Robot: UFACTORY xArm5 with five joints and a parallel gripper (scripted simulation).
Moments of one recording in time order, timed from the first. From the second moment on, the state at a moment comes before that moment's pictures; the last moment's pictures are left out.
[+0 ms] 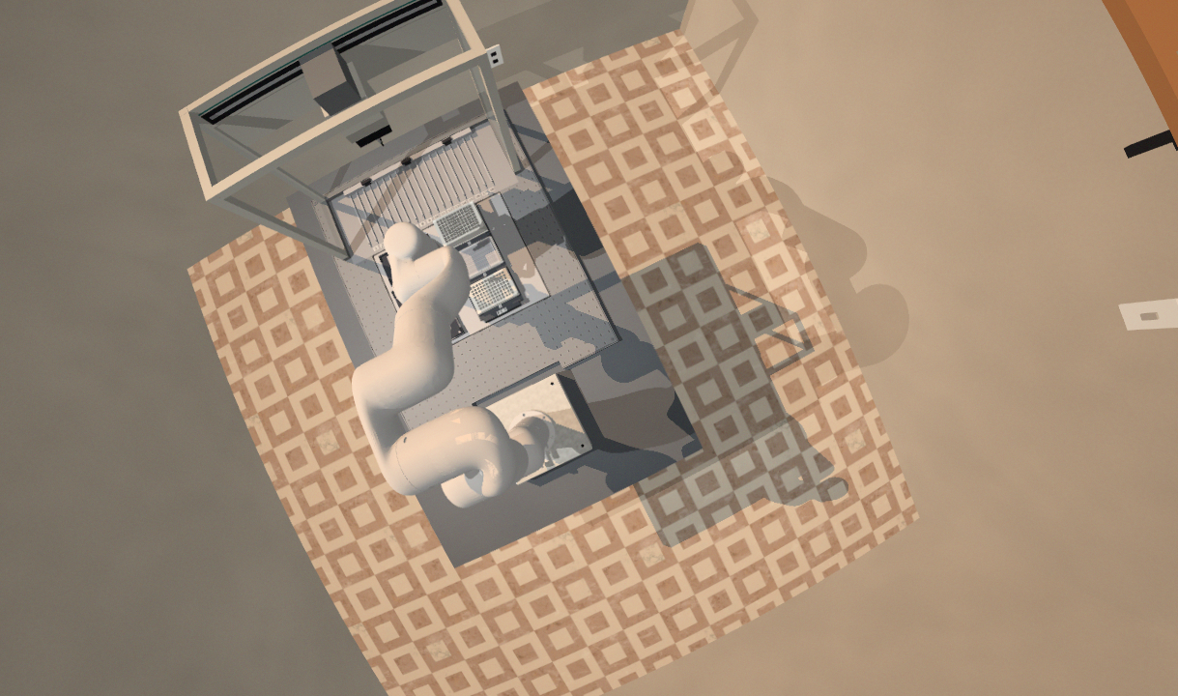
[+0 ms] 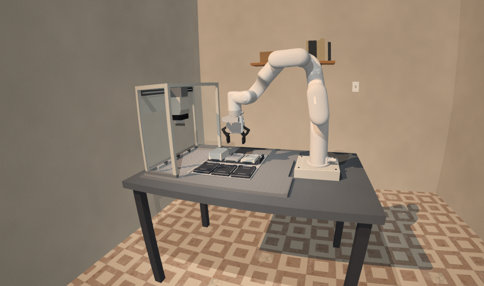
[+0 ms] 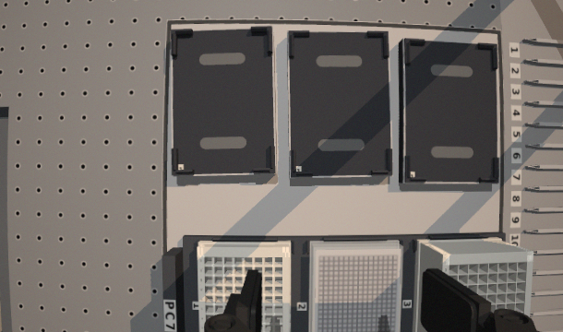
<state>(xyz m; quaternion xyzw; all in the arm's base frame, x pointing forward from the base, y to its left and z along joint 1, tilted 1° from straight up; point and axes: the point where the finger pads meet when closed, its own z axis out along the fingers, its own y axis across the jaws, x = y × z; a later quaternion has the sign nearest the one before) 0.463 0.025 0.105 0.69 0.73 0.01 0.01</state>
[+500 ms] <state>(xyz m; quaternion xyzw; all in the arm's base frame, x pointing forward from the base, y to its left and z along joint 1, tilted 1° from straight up) 0.495 0.061 0.102 0.69 0.73 0.01 0.01</state>
